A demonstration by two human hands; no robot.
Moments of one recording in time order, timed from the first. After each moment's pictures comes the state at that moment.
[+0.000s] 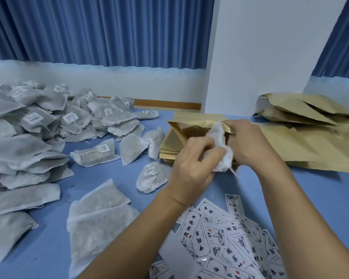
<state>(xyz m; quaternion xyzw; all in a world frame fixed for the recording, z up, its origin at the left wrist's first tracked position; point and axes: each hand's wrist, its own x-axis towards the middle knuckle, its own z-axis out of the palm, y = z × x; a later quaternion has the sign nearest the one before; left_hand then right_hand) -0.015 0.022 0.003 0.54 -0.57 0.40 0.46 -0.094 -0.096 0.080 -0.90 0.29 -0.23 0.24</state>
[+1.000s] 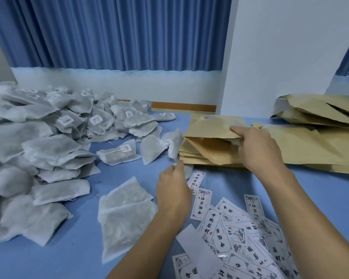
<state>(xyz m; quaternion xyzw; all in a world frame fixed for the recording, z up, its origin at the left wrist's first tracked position) 0.007 0.078 -0.038 0.91 -0.27 0.07 0.29 -0.078 -0.086 0.056 -0.90 0.34 -0.25 0.10</state>
